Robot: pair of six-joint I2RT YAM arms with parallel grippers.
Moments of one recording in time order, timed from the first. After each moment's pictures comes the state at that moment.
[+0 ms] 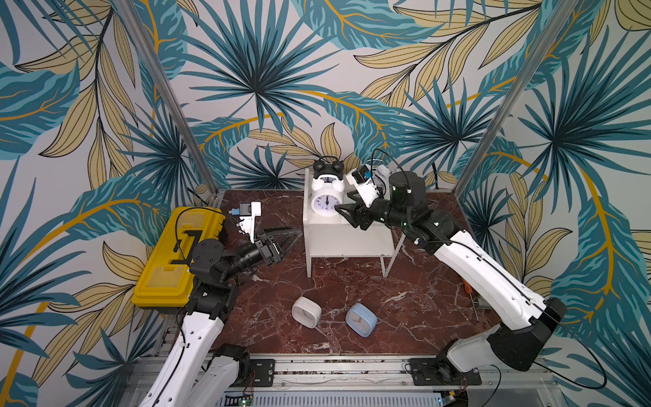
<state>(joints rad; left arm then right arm) -0.16 0.79 0.77 0.27 0.88 -0.96 0.62 1.48 1.62 -0.47 -0.22 -0.12</state>
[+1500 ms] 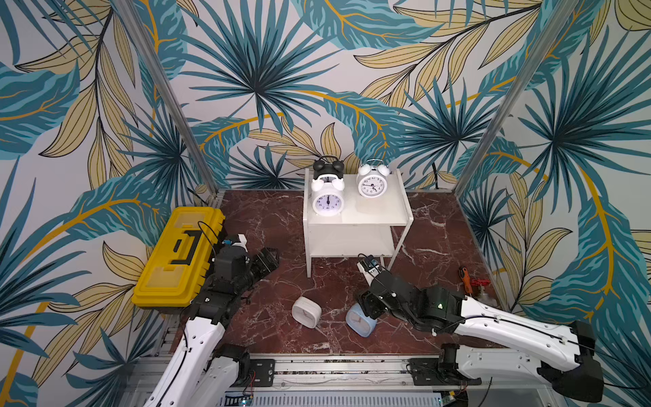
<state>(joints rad) -0.16 0.75 0.66 -0.51 0.13 -0.83 1.12 1.08 0.92 -0.66 0.34 0.47</state>
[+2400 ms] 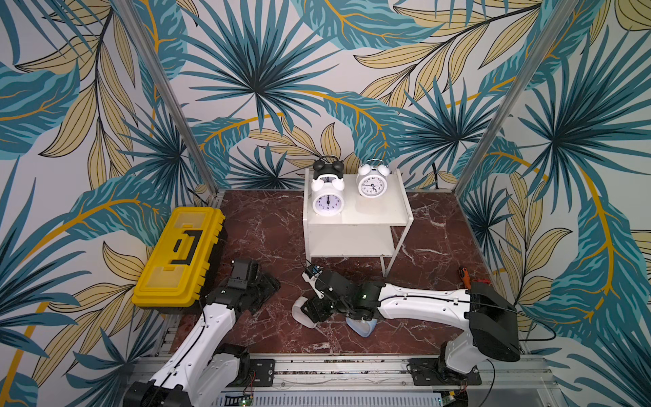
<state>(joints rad) -0.15 0.93 0.52 -0.61 0.21 -0.93 1.14 1.64 1.08 -0.28 0.00 0.50</state>
